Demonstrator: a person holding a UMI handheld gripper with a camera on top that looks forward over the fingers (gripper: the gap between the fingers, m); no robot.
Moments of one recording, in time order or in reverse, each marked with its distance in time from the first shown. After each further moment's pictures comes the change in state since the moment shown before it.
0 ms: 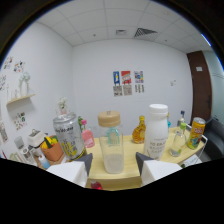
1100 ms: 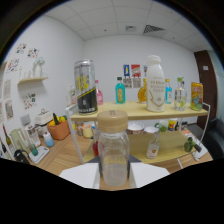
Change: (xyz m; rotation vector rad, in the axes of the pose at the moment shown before) arm -0.006 0.140 -0.045 -0.036 -0.100 -0.058
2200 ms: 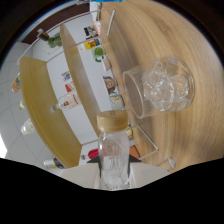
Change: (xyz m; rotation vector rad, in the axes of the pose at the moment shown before) arm 0.004 0.115 0.042 -0.030 -0.391 1.804
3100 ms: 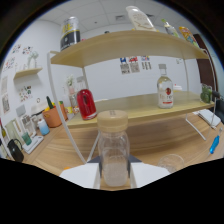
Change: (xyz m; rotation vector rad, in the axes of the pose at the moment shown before) arm 0.045 -0.018 0.019 -0.022 0.417 -1.677
